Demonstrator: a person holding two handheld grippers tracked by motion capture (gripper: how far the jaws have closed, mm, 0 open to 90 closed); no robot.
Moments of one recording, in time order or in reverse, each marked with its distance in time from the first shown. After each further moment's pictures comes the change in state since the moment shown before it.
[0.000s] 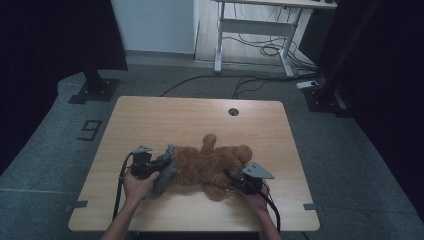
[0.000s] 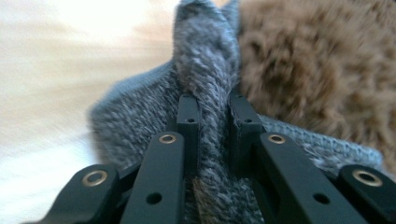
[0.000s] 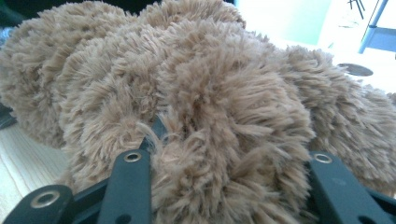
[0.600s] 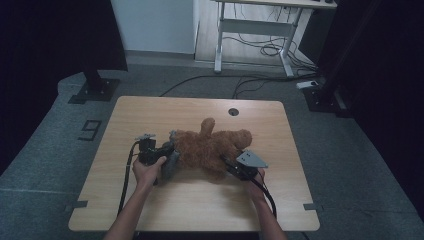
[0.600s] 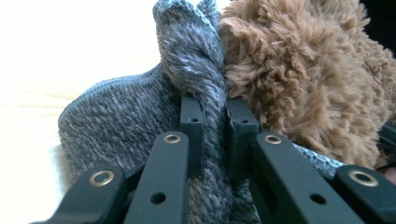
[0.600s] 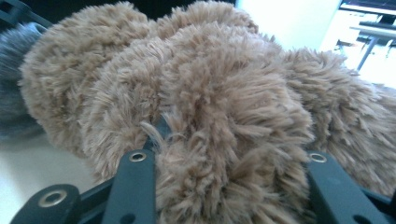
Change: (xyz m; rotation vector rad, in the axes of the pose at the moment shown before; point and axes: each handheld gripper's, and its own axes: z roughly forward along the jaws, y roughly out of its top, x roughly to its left) left arm 0.006 0.039 0.025 -0.133 -0.057 -0.109; right arm -0.012 0.030 0.033 -0.093 -0.031 -0.155
